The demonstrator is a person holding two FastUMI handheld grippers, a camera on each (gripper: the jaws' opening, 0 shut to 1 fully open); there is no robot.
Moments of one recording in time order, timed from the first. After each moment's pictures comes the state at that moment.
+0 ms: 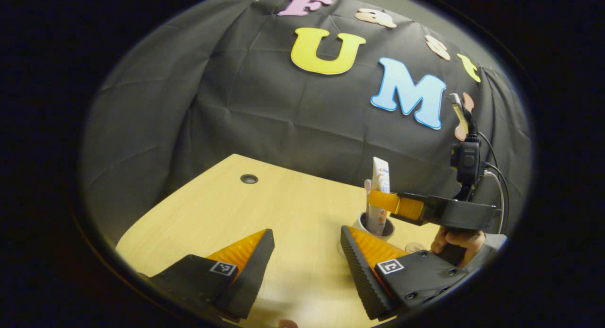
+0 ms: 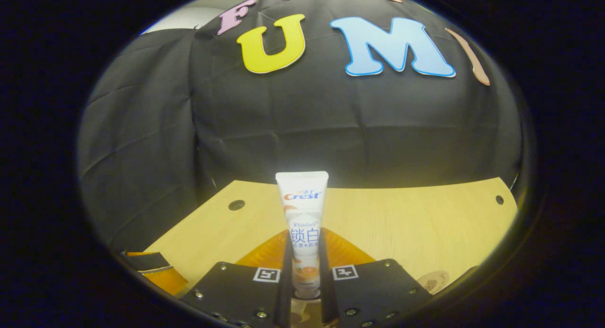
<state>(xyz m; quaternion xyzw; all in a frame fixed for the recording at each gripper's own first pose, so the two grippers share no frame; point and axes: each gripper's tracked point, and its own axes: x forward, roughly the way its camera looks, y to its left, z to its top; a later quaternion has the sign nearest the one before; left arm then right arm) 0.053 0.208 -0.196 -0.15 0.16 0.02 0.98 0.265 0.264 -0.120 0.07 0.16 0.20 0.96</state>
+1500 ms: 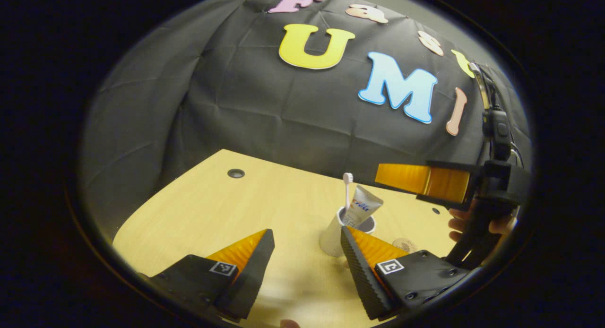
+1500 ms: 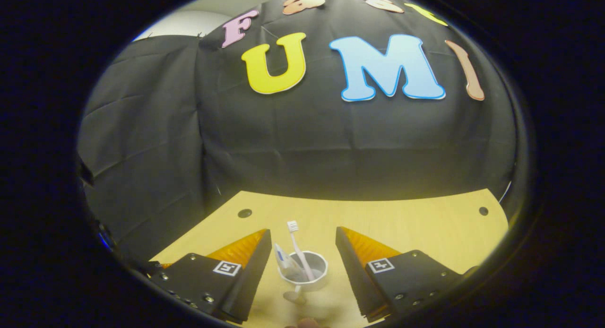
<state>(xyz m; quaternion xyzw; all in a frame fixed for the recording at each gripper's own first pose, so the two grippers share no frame) 0.052 0.156 -0.191 -0.15 0.18 -0.01 0.97 0.211 0.220 -0.055 0.07 0.12 0.19 0.97</state>
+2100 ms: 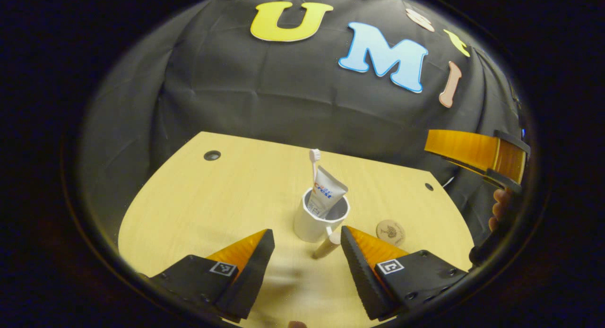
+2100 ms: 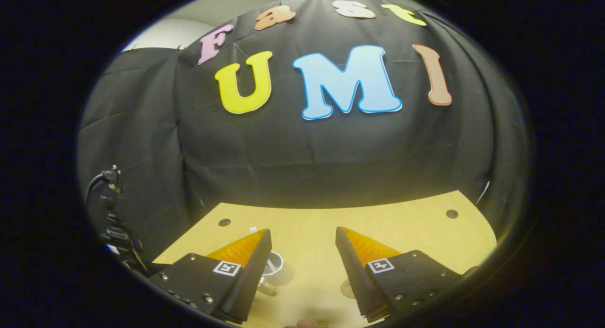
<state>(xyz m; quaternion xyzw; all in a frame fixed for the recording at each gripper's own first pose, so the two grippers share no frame) 0.067 0.094 -0.203 -0.12 0.29 -0.04 0.95 0.186 0.126 -0.032 0.10 0.12 0.13 0.98</state>
